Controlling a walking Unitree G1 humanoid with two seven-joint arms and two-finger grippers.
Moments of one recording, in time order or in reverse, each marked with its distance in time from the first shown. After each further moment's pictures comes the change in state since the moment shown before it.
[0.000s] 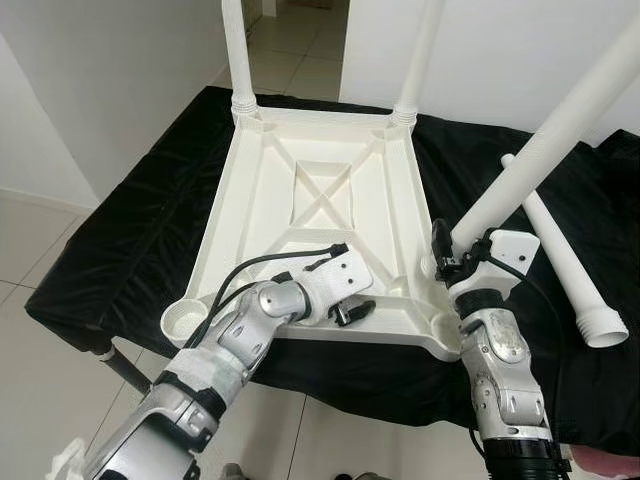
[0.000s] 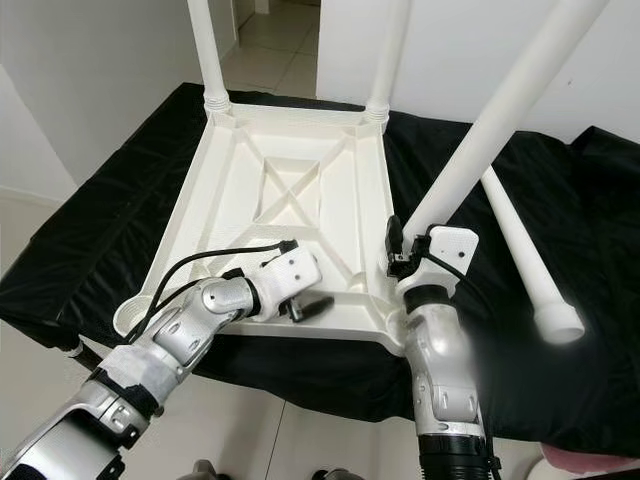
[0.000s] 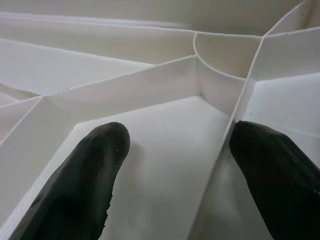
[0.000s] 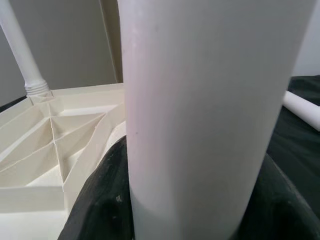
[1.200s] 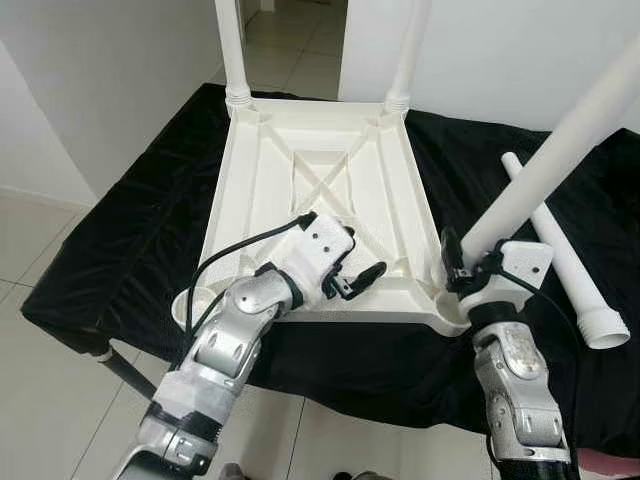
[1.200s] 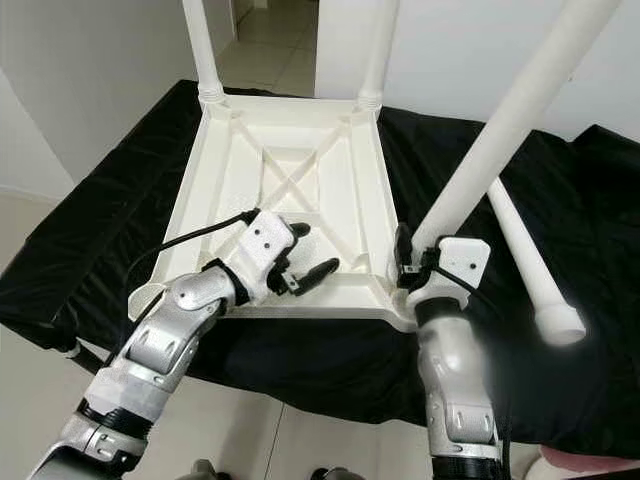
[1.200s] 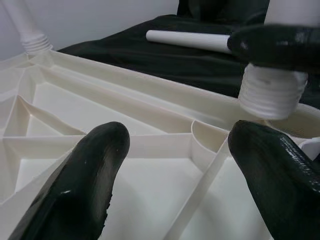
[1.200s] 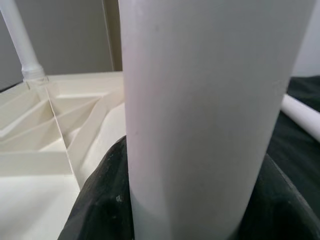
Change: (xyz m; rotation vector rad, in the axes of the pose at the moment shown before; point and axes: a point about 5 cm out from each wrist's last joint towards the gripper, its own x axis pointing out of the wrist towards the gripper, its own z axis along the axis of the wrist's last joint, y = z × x) left arm -0.038 0.006 0.030 -0.168 -0.298 0.141; right arm -0.016 -0.009 0.003 -0.055 0.015 0.017
